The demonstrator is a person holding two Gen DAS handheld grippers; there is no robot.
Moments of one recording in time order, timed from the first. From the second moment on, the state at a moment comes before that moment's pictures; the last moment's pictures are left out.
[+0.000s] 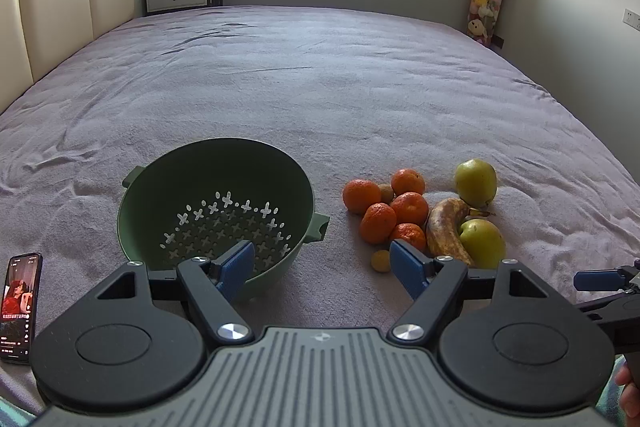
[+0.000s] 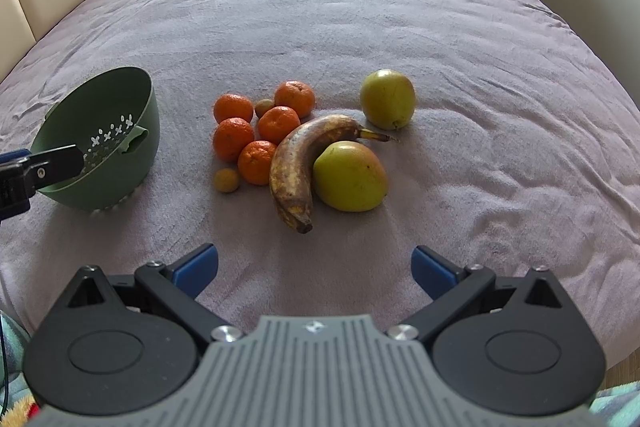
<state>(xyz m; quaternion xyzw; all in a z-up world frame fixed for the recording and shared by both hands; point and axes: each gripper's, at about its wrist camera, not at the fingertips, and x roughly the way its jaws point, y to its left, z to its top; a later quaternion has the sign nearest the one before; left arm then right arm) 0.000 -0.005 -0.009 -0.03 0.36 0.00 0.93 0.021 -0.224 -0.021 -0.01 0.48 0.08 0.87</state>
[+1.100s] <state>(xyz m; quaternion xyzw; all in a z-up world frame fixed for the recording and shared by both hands) 0.045 -0.034 -0.028 -0.12 0.43 -0.12 0.89 0.053 -0.270 -0.023 0.13 0.48 0.02 0.87</state>
